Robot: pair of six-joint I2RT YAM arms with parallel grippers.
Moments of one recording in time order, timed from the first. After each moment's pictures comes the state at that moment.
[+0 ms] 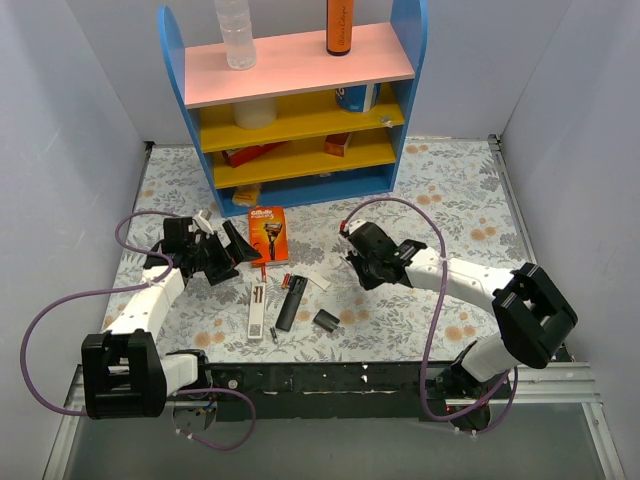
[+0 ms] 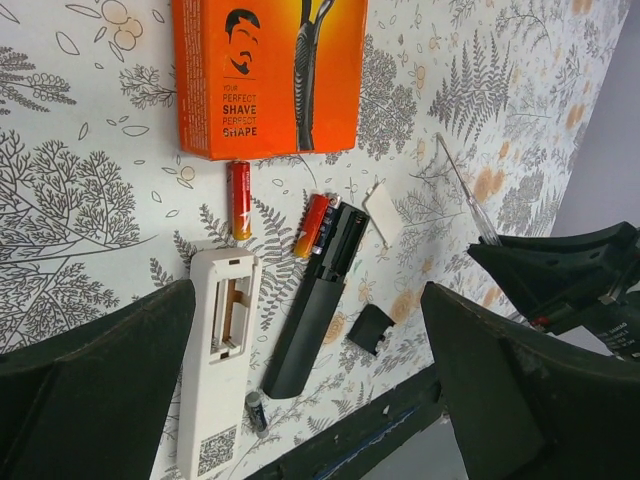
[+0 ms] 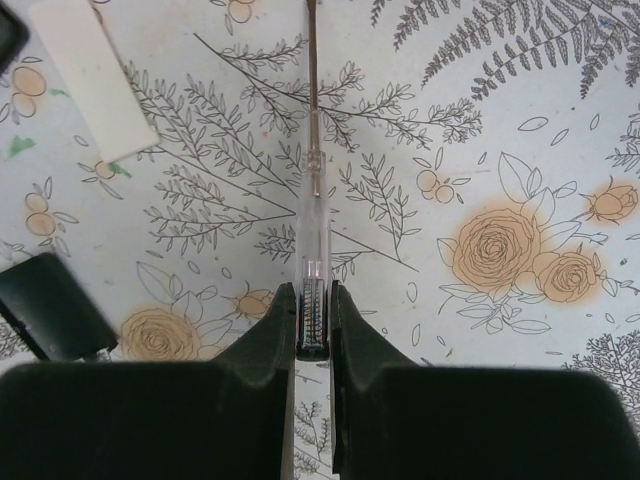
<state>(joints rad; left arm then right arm) 0.02 1.17 0.66 -0.36 0.57 -0.57 0.83 1.49 0.92 -0.47 0.12 0.21</state>
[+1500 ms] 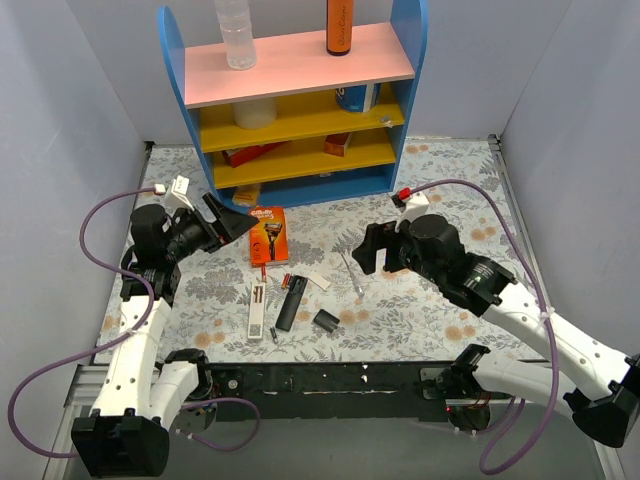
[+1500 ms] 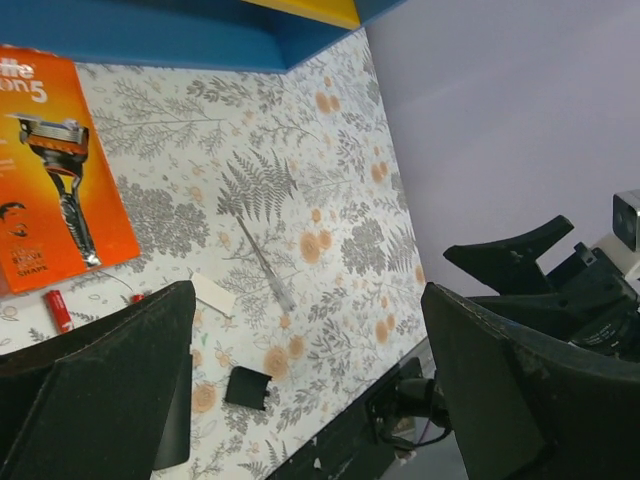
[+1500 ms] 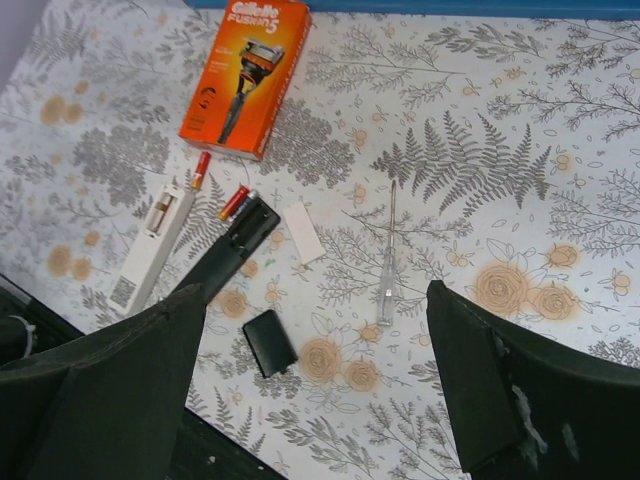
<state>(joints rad) 0.02 0.85 0.79 -0.22 0.67 -0.72 0.83 0.96 0.92 -0.45 0.15 0.41</state>
